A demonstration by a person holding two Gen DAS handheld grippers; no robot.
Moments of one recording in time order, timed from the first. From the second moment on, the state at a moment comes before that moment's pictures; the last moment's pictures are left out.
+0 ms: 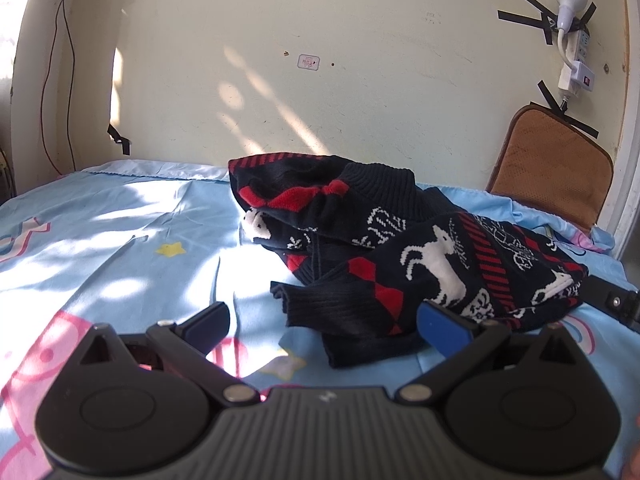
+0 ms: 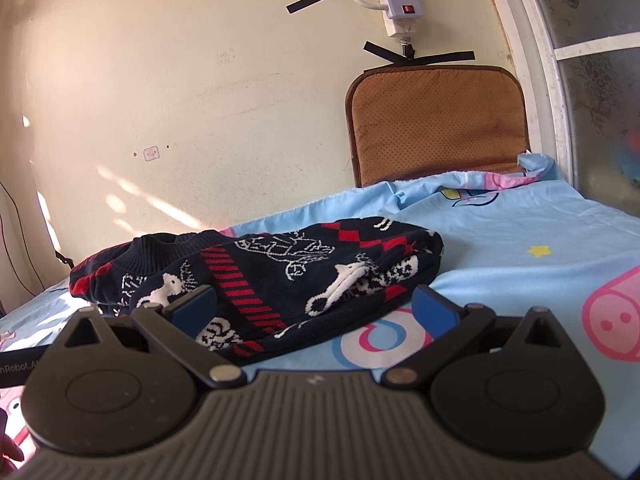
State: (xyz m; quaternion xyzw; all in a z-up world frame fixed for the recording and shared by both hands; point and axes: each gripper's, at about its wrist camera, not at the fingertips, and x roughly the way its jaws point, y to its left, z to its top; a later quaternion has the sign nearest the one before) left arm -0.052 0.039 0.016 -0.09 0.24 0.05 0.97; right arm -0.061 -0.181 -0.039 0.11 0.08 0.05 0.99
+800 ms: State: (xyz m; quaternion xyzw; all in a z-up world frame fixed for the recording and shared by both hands) left arm -0.057 0.038 0.018 -0.09 0.22 0.04 0.97; right arm -0.060 -0.180 -0.039 0.11 0.08 0.05 0.99
